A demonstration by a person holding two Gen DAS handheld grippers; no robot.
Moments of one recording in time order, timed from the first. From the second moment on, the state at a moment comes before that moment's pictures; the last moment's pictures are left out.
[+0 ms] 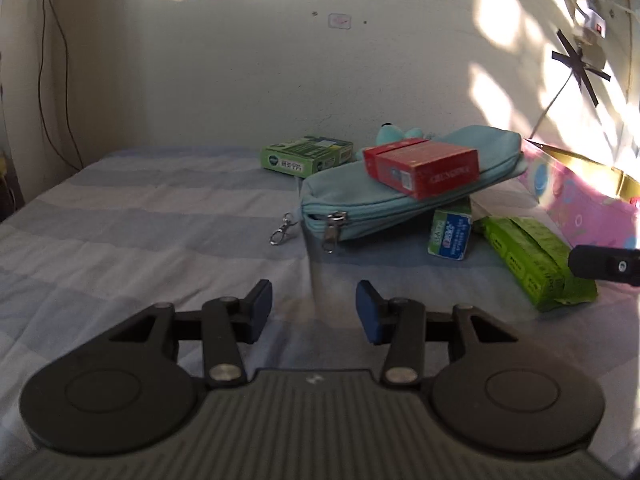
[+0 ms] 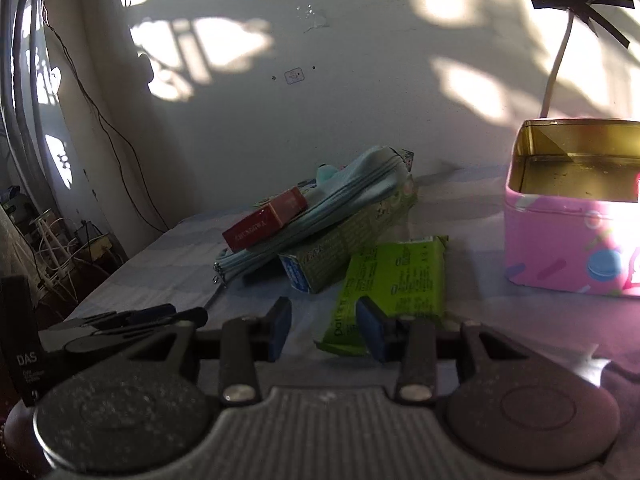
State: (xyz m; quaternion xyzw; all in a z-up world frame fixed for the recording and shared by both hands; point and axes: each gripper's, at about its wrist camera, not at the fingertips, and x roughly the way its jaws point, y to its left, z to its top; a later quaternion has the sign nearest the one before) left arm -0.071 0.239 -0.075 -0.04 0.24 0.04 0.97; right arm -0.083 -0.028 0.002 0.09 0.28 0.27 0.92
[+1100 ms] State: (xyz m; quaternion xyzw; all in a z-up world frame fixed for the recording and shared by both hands) left arm -0.052 0.237 -0.087 -0.04 0.28 0.02 0.96; right arm -0.060 0.005 -0.025 -0.04 0.32 0.13 0.94
